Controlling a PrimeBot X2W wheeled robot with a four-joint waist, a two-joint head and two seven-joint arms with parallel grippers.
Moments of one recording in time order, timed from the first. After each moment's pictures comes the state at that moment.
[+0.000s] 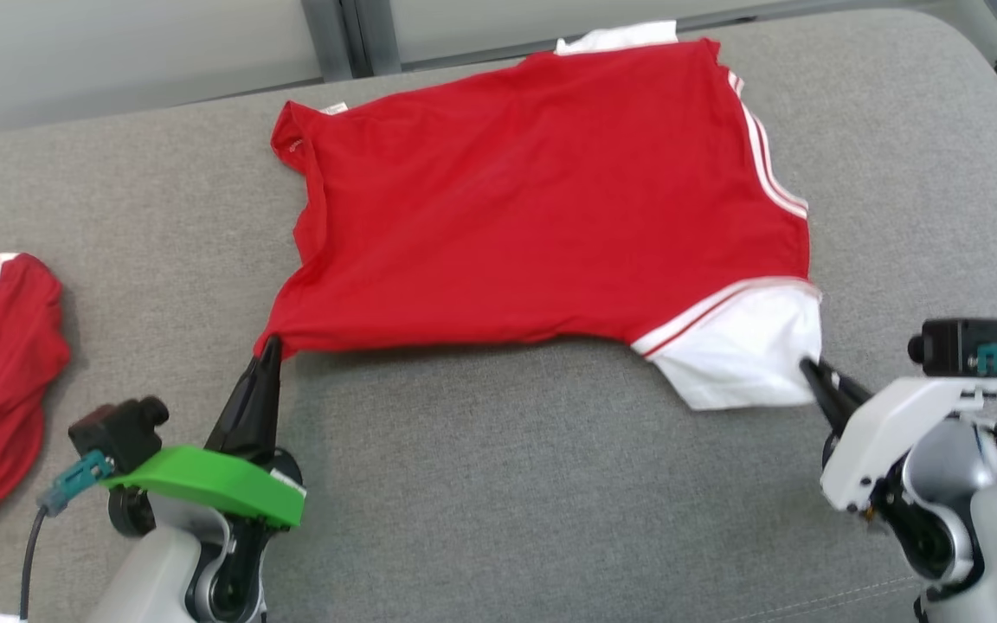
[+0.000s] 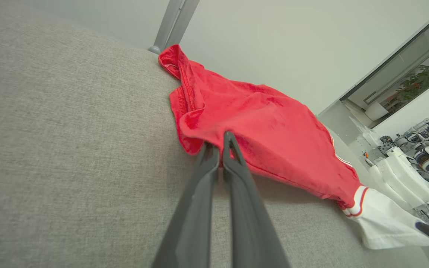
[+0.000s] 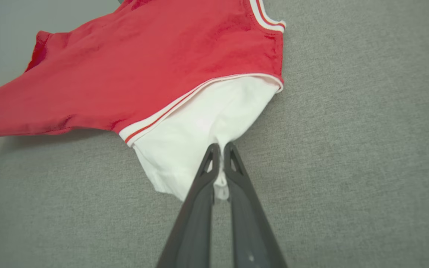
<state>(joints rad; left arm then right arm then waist) -0.31 0.28 -0.42 0.40 -0.94 -0.13 -0.26 -0.17 -0.19 0.00 0.06 0.46 0.13 0.46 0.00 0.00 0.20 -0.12</state>
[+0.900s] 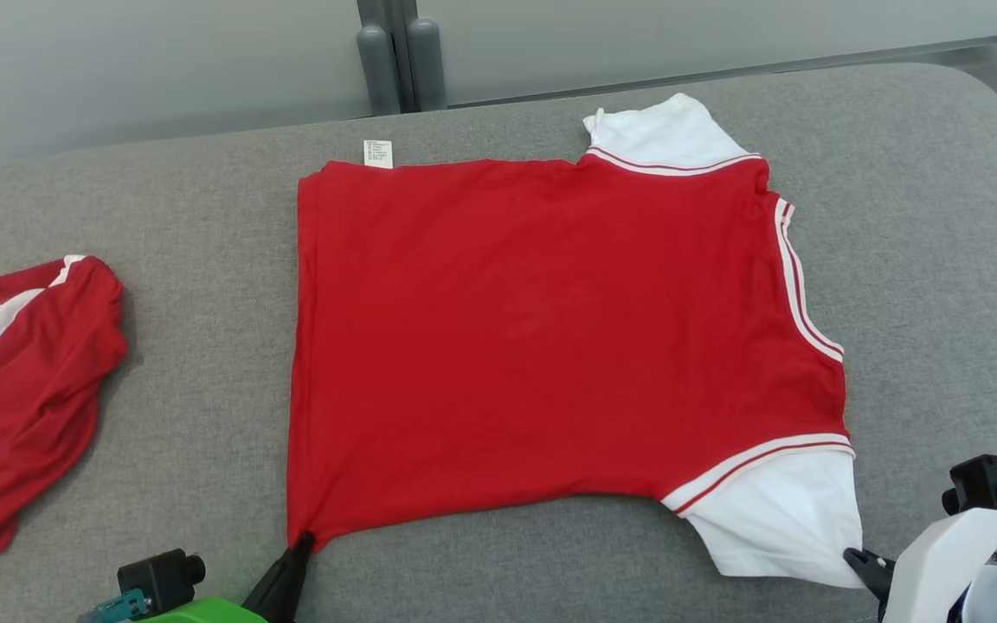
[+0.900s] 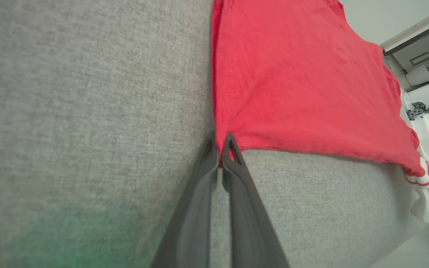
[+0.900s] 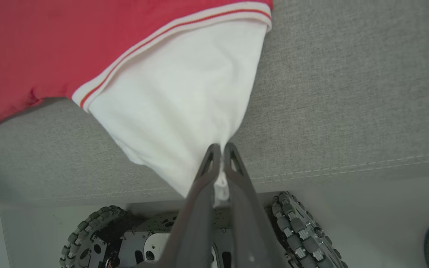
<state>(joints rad) -0.08 0.35 -0.55 0.47 -1.07 -0.13 -0.16 0.20 -0.07 -0.18 -0.27 0.41 0.13 0.94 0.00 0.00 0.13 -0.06</state>
